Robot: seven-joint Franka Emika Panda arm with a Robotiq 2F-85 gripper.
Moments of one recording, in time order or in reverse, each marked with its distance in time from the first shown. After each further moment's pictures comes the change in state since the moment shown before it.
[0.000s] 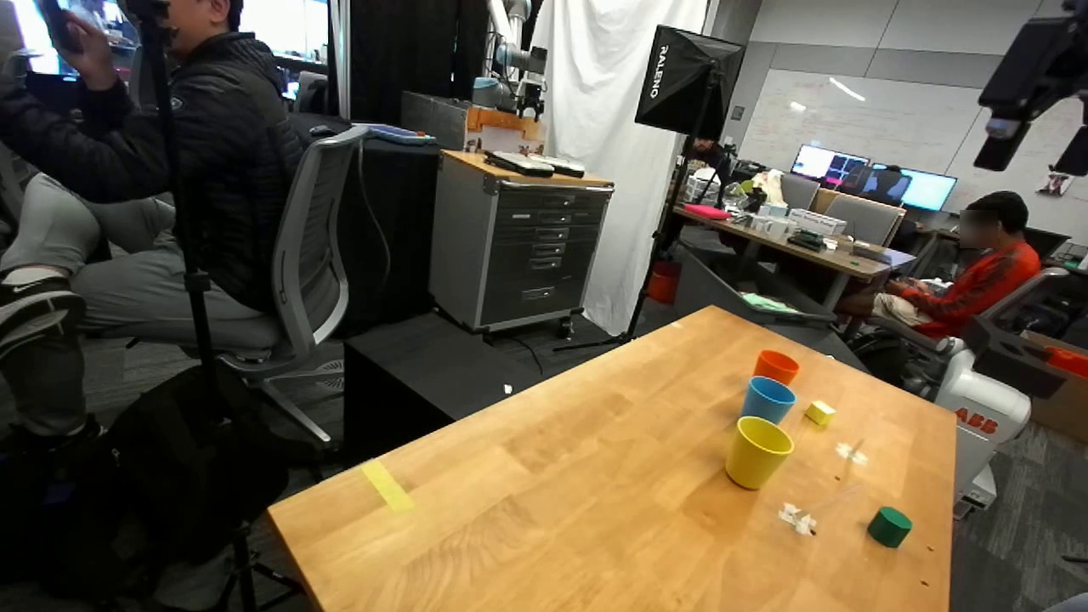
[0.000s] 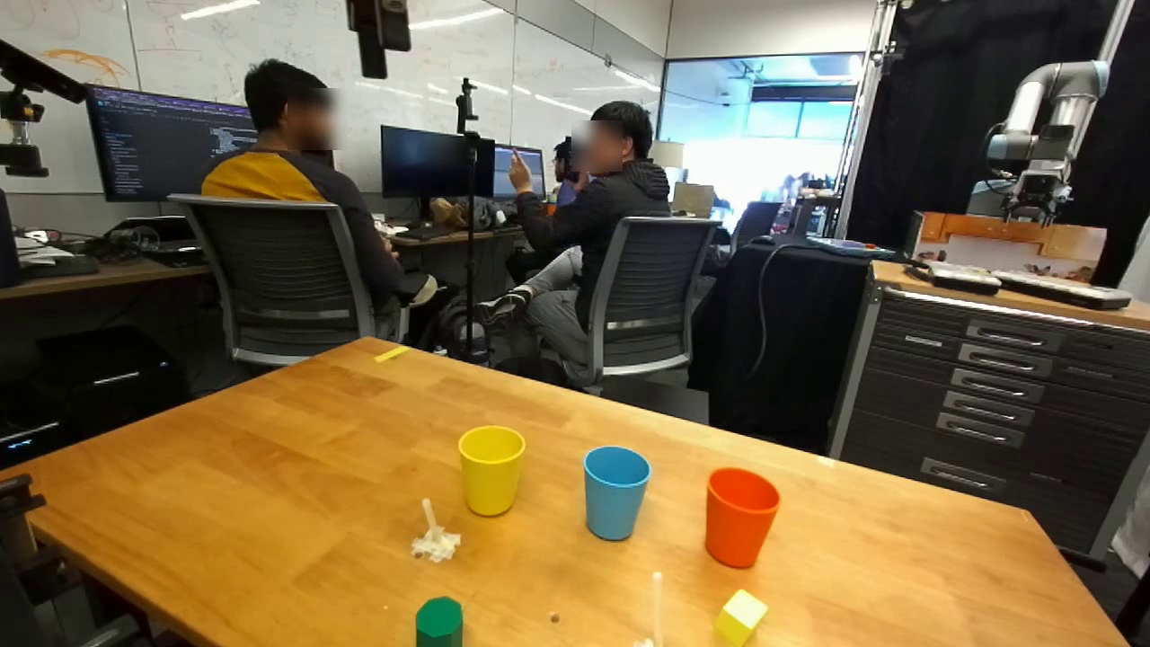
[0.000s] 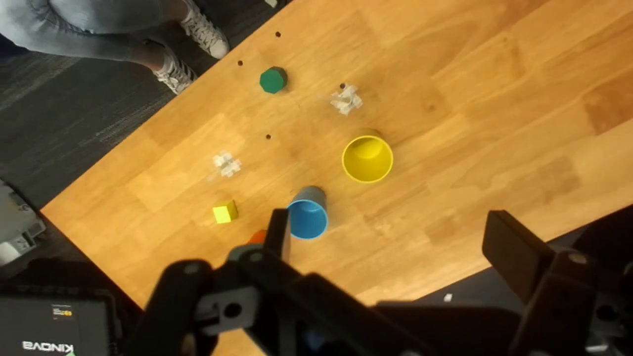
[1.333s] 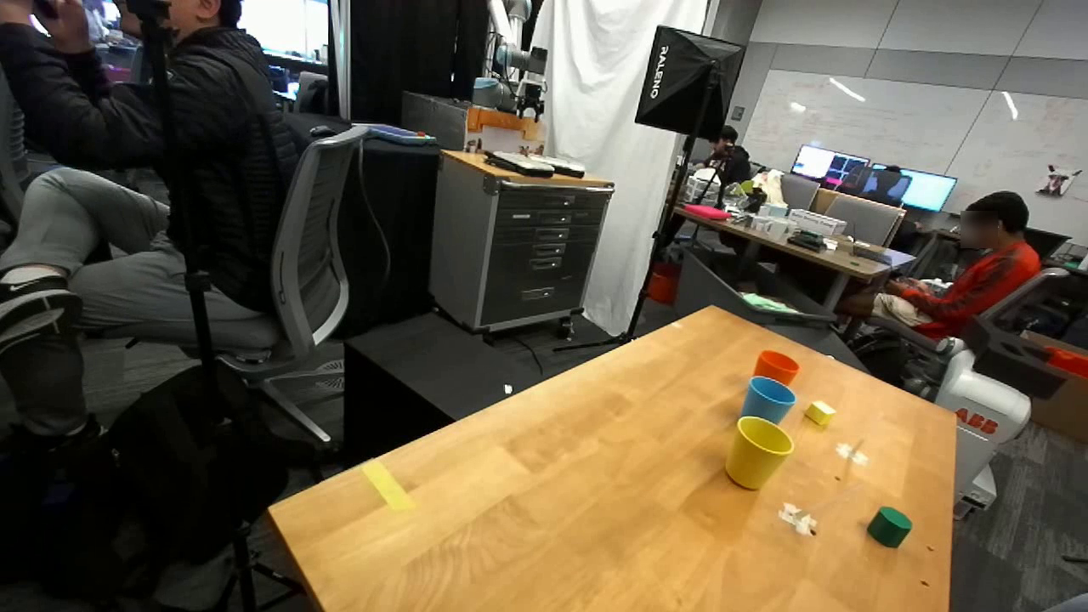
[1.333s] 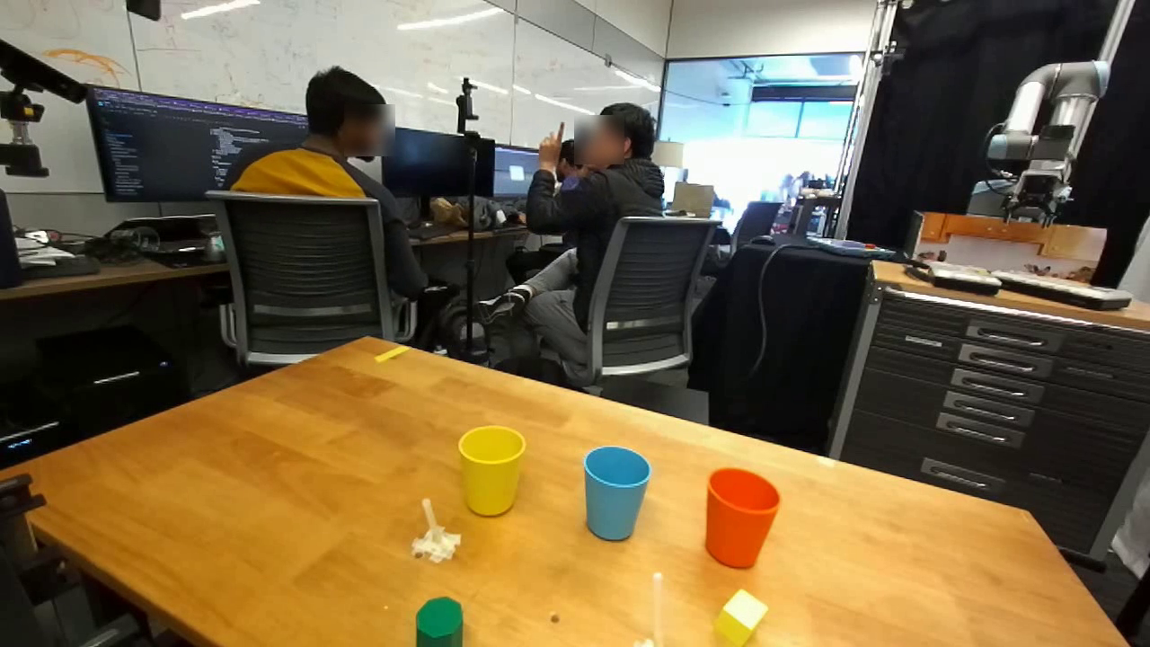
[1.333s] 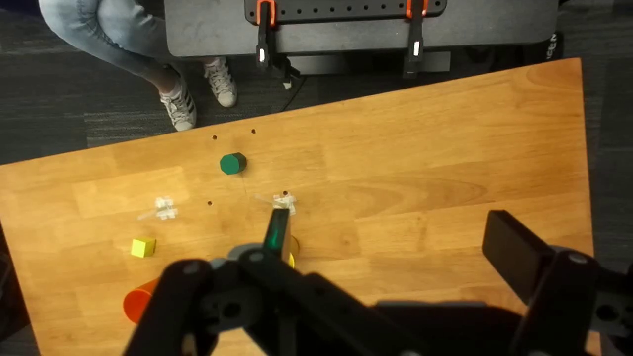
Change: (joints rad) arm 0.158 -0.113 0.164 0.026 0.087 -0.353 -0.168
